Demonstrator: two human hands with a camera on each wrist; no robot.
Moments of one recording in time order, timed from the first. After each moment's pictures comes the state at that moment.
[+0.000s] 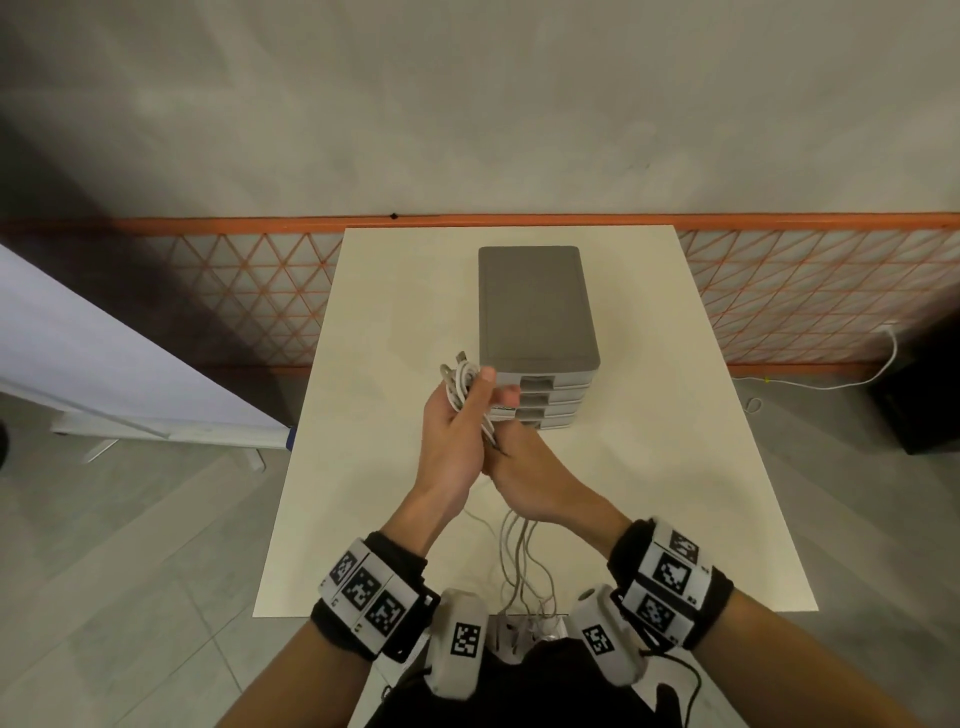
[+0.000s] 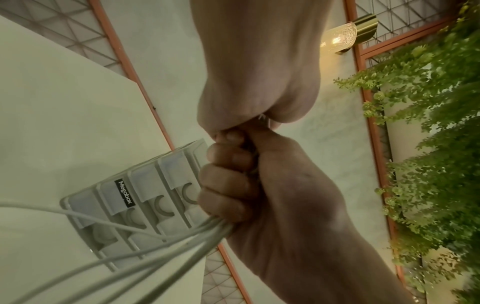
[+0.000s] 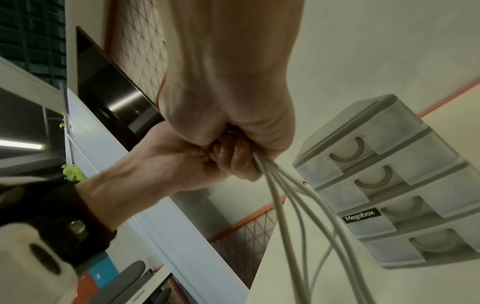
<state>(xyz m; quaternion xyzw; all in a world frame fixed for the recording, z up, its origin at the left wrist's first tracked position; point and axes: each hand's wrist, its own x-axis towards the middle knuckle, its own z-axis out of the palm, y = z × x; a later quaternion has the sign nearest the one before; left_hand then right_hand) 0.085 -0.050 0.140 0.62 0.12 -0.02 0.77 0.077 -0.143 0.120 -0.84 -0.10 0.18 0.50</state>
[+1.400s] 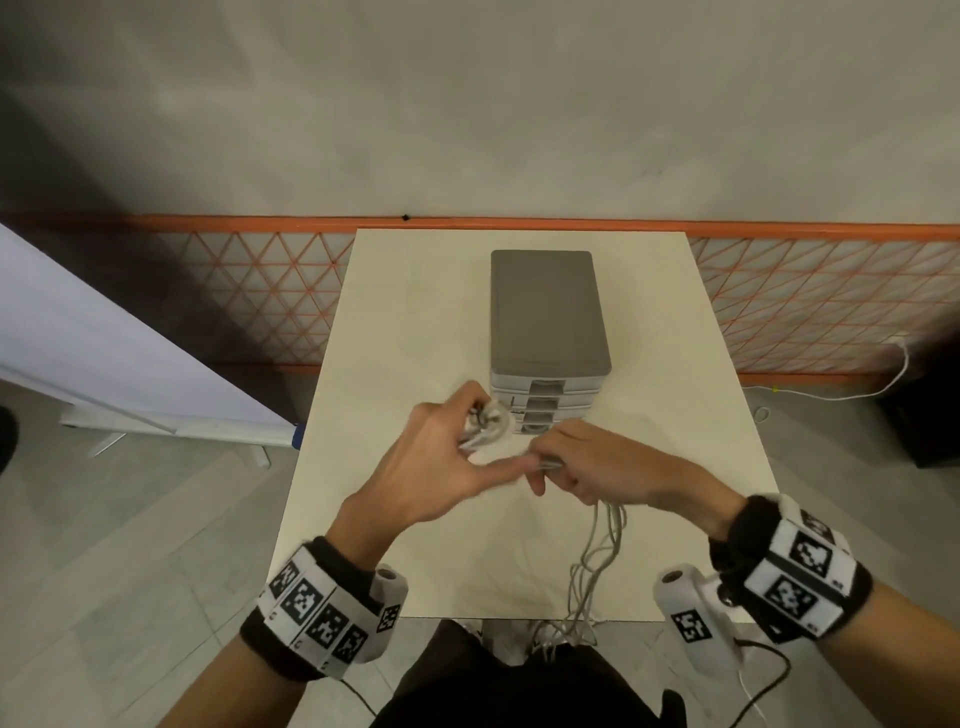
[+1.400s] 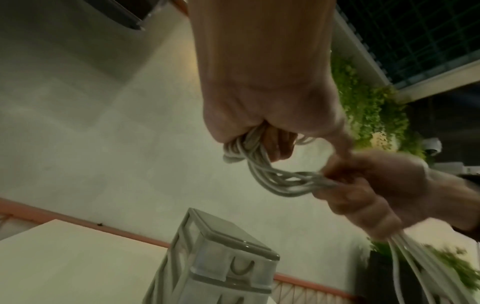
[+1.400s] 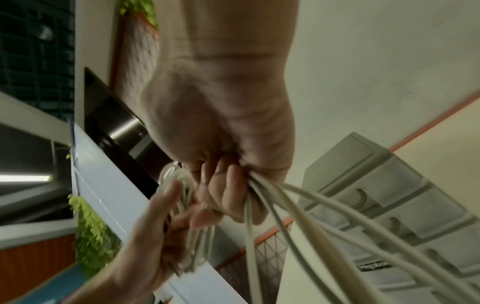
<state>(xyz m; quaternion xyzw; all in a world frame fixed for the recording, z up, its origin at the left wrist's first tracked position) 0.076 0.008 0.154 0.87 -0.20 -0.02 0.46 0.080 -0.198 0.179 -0.83 -0.11 0.35 0.43</state>
